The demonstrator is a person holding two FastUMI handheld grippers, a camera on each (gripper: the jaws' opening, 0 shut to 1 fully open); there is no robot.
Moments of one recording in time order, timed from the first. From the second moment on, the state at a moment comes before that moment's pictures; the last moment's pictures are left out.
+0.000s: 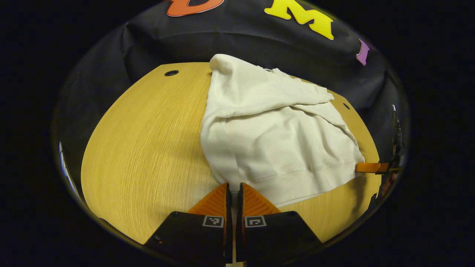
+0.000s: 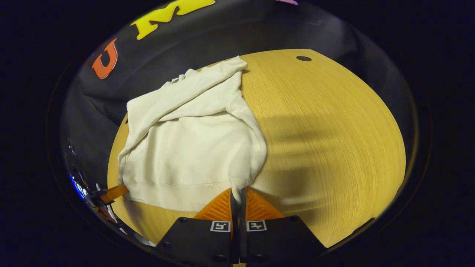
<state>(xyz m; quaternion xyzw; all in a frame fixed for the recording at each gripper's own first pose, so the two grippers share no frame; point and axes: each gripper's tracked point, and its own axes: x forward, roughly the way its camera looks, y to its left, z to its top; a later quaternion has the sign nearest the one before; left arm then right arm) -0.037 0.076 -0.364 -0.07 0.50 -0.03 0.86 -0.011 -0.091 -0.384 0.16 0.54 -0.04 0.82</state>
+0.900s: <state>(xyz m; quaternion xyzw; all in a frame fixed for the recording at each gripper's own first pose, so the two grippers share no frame) 0.117 0.059 -0.207 -0.07 0.33 -0.07 0.94 0.155 -0.082 -0.206 0.17 0.38 0.04 0.91</state>
